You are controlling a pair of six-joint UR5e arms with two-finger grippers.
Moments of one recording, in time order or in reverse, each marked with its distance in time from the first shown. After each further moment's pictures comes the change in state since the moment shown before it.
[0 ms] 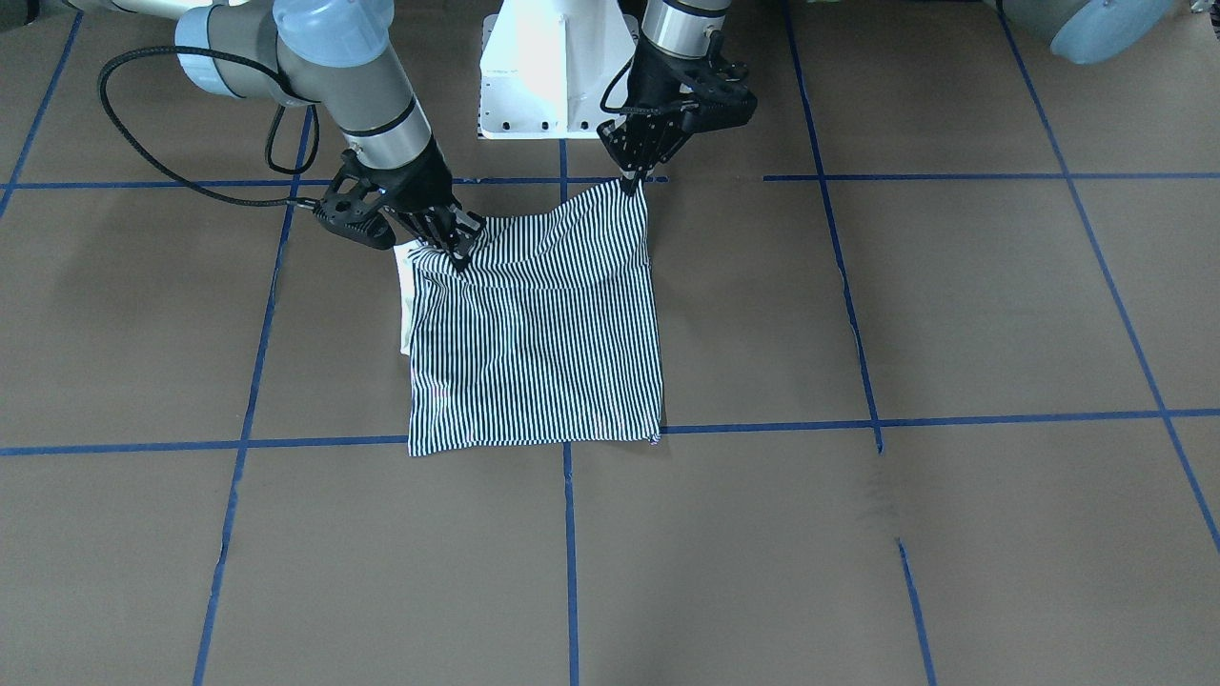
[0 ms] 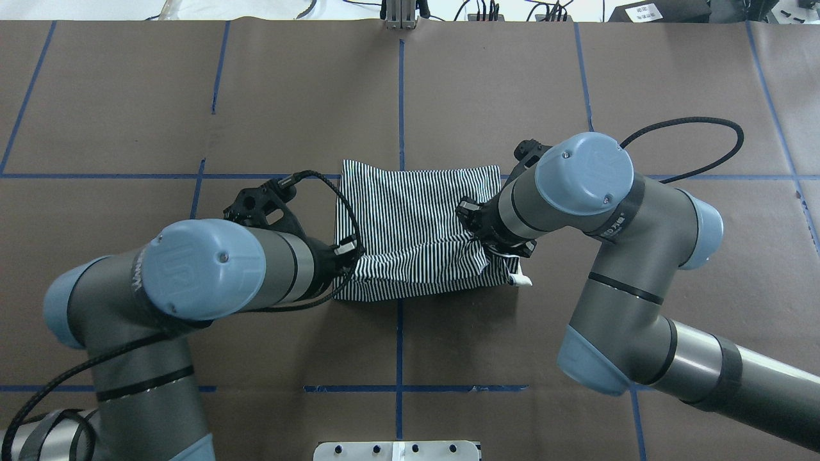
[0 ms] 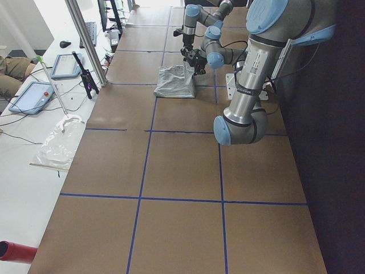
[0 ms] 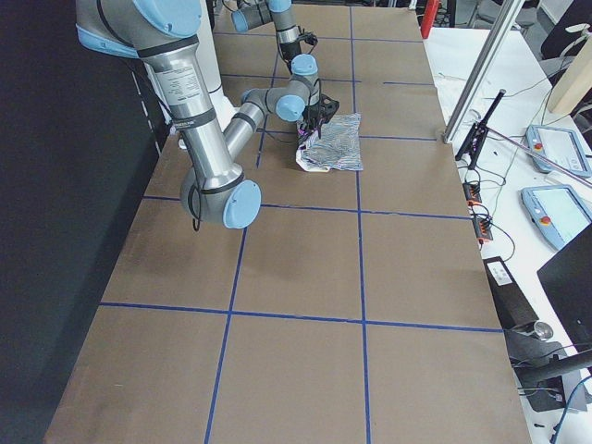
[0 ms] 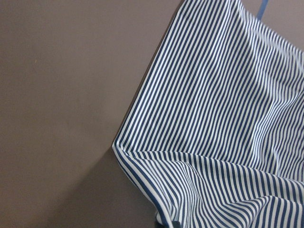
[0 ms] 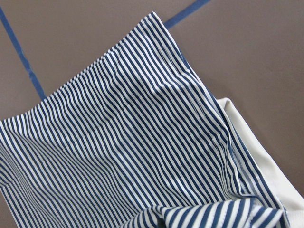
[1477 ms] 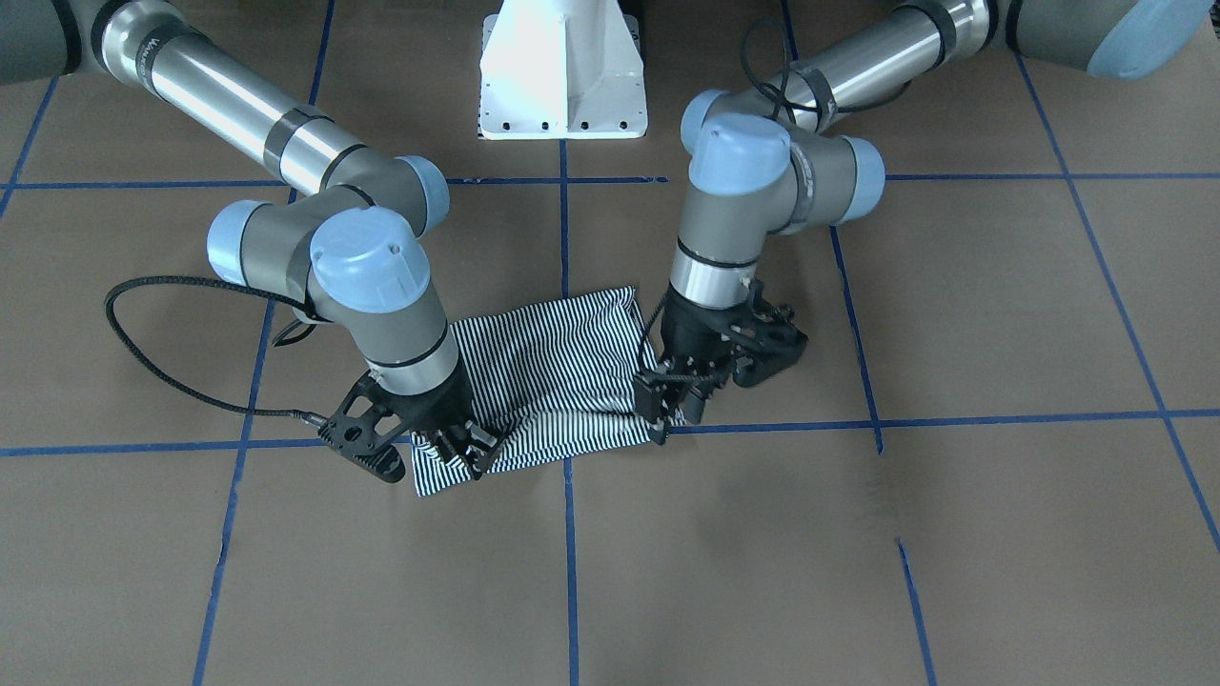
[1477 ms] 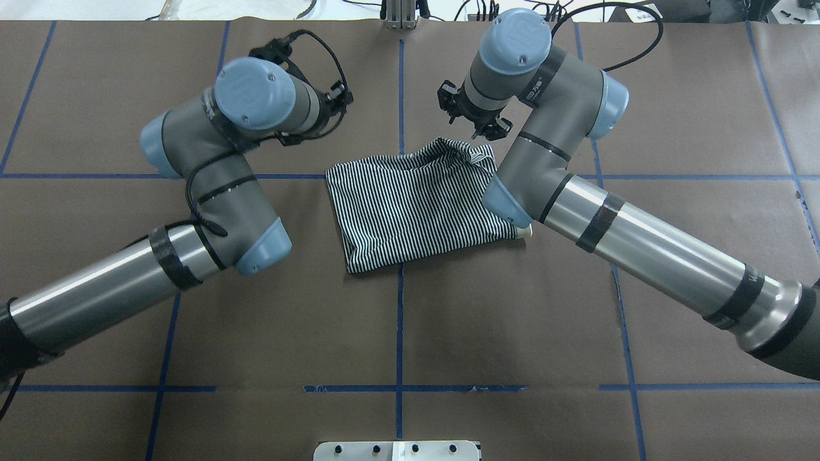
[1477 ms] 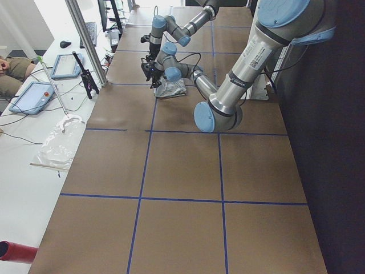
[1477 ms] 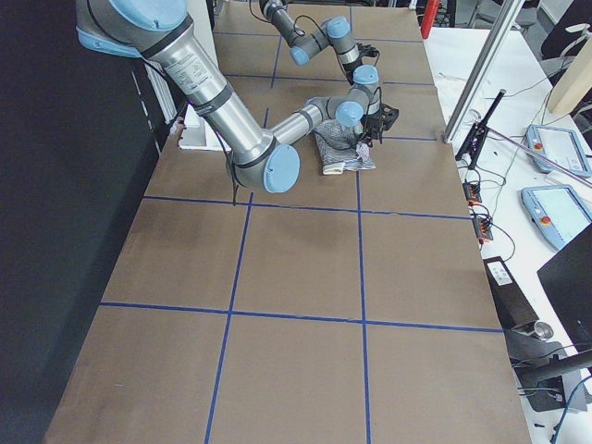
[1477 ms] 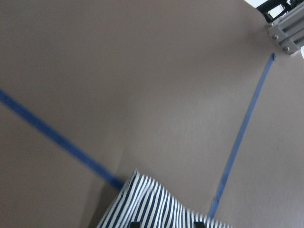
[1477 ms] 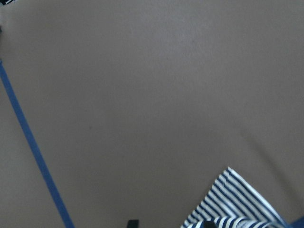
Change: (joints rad) left arm -0.325 -0.218 0.672 -0.417 -0.024 0.134; right arm 0.213 0.355 -0.675 0.216 0.013 -0.152
